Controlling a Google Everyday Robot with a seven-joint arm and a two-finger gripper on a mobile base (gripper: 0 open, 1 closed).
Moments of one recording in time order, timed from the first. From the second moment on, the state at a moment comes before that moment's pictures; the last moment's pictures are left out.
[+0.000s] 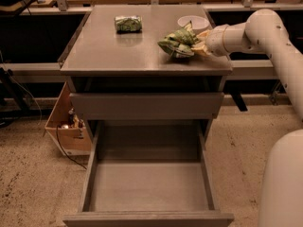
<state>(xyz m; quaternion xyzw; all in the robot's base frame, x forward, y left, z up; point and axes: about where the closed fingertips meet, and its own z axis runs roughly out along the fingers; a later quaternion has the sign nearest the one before) 0.824 -0.172 0.856 -0.55 0.66 0.01 0.51</state>
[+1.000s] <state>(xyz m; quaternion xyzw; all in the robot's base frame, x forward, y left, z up) 0.816 -0.172 0.913 -0.54 0.64 -0.01 0.55</state>
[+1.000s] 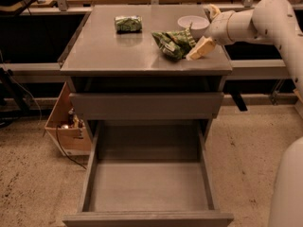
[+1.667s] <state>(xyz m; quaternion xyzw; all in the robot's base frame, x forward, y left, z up) 0.769 -0.216 0.991 -0.51 0.64 -0.03 0.57</state>
